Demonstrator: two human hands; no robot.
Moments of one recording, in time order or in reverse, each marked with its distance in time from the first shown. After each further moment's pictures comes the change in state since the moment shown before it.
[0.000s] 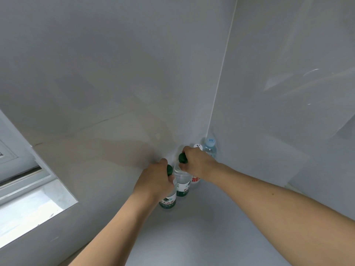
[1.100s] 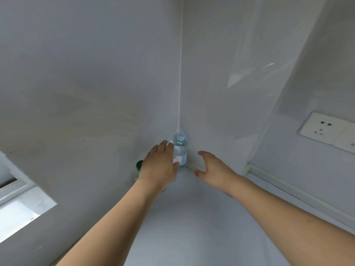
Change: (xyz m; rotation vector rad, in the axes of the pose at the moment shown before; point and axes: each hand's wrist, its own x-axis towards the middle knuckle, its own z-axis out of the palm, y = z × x) left_hand -0.014 0.080 0.006 0.221 0.111 0.323; right_hand -0.133 0.058 -0.038 0.160 0.090 0.228
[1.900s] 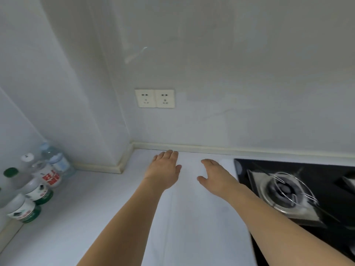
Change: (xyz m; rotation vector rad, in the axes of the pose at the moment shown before) left_hand -0.141 0.380 0.067 0.013 -0.358 0.608; right_hand -0.379 0.240 -0.073 0.033 0.287 0.557
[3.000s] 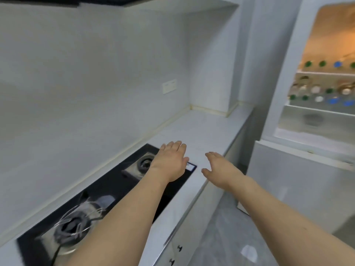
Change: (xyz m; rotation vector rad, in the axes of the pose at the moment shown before) left_hand -0.117 0.708 0.046 0.152 0.013 1.207; right_hand -0.509 0.426 -0.186 0.064 0.565 0.875
